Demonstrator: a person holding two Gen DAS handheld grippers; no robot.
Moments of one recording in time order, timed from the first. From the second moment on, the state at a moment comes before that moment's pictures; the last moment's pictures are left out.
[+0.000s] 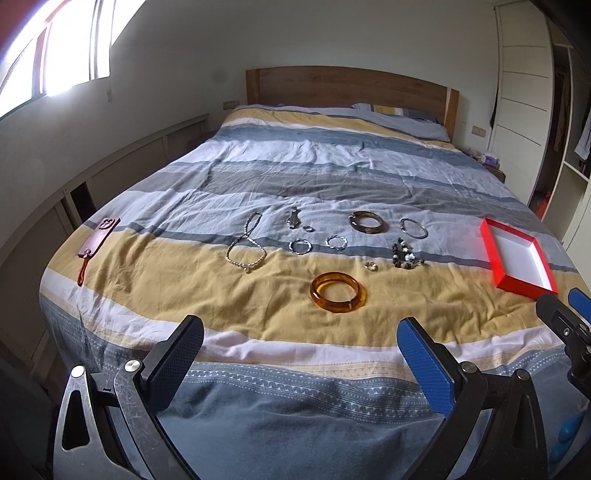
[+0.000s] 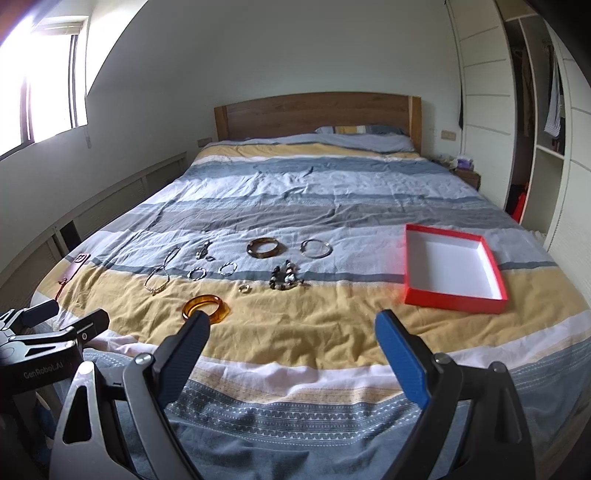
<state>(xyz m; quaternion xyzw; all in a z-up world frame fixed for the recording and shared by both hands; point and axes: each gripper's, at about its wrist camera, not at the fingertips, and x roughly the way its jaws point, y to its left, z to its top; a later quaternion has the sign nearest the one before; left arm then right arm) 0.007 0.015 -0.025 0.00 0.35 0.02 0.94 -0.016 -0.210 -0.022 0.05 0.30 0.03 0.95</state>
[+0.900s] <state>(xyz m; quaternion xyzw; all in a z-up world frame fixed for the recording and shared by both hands) 0.136 0.028 -0.117 -0.02 0.48 -0.01 0.88 0.123 -0.254 -0.105 0.10 0.42 0.07 0.90</state>
